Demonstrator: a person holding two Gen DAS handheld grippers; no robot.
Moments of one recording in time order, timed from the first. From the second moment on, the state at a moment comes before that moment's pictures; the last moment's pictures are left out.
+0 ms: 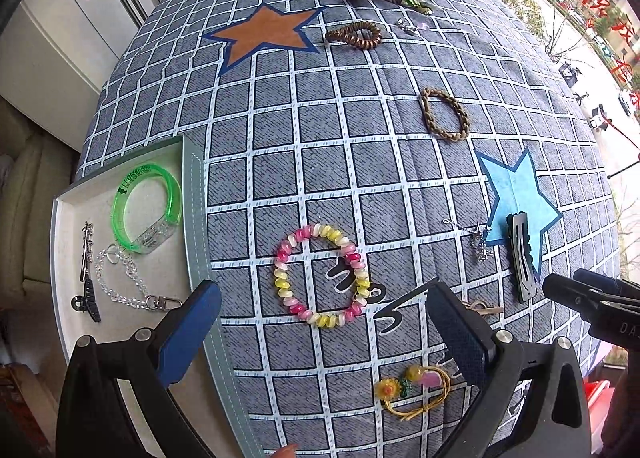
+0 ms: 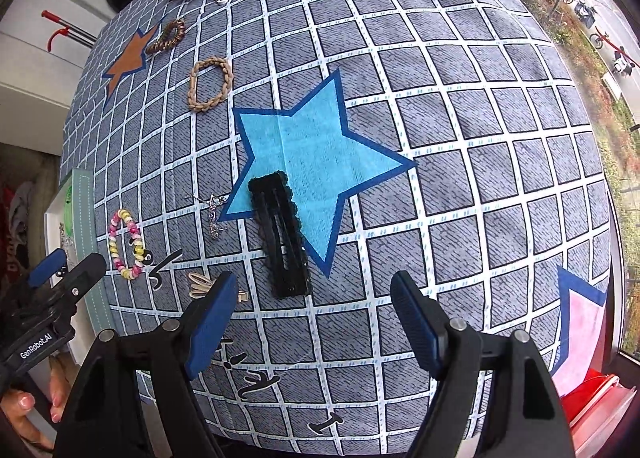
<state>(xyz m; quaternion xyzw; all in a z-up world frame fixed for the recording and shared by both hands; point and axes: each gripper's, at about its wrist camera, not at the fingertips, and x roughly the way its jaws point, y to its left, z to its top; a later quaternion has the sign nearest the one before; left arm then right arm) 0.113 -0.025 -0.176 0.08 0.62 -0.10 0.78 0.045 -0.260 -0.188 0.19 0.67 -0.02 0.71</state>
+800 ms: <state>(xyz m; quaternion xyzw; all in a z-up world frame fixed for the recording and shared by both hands) 0.127 -0.028 -0.239 0.07 0.66 -0.06 0.74 0.085 -0.235 -0.225 0.11 0.69 -0.01 0.72</state>
